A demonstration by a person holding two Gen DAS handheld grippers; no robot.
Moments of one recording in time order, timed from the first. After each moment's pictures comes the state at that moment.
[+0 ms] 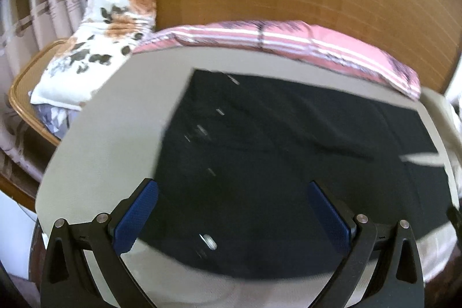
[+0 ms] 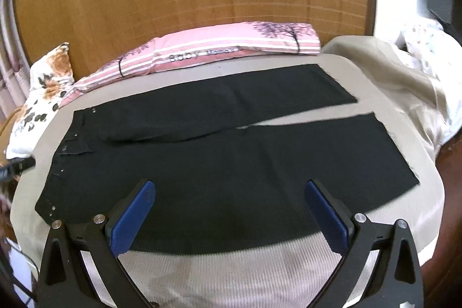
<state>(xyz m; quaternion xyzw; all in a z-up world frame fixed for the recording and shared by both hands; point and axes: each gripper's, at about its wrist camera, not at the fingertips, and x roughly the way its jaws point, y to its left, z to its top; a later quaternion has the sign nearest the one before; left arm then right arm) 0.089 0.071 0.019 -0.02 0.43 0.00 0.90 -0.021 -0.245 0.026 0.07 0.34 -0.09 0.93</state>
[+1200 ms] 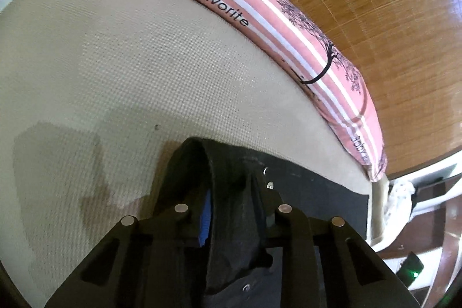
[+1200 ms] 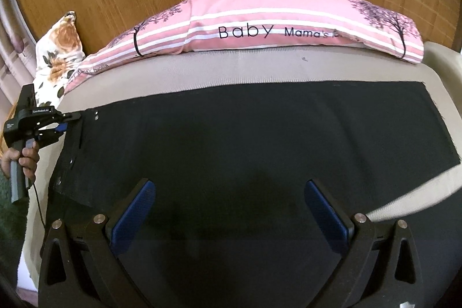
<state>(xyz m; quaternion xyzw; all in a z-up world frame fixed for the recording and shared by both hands) 0.390 0.185 -0.104 -0.30 0.54 -0.16 0.77 0.209 -0.196 -0.009 0.07 0.43 0.01 0.90</state>
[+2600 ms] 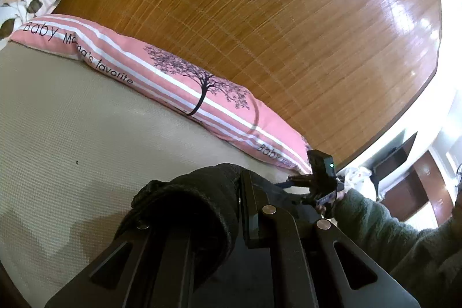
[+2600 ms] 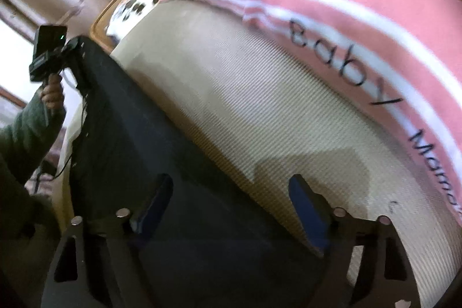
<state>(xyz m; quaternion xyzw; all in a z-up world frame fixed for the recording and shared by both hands) 0.344 0.167 -0.018 -0.30 0.38 -0.31 0.82 0.418 -0.254 -0.040 -0.09 0.55 0.43 0.71</state>
